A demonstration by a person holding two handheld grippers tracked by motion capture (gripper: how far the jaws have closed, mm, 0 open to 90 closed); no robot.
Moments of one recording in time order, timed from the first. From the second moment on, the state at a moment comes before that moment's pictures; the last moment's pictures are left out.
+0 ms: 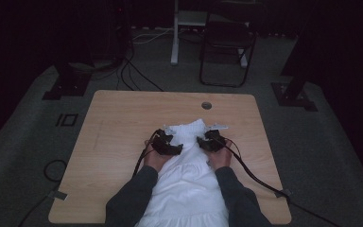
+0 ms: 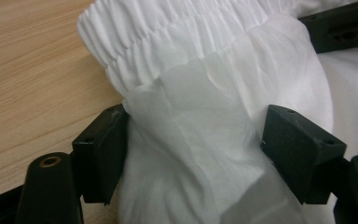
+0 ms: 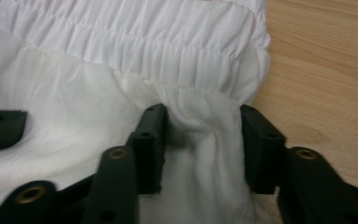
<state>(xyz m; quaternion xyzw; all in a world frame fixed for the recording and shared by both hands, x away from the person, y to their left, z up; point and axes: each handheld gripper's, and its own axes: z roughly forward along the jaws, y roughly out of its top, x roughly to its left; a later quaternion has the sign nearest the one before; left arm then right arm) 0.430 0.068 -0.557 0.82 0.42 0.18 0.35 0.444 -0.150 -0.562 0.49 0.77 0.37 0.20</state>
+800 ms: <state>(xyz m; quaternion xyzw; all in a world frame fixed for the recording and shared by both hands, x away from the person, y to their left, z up) 0.458 0.095 -0.455 0.79 0.41 0.21 0.41 0.478 -0.151 -0.476 0.44 0.76 0.45 0.16</state>
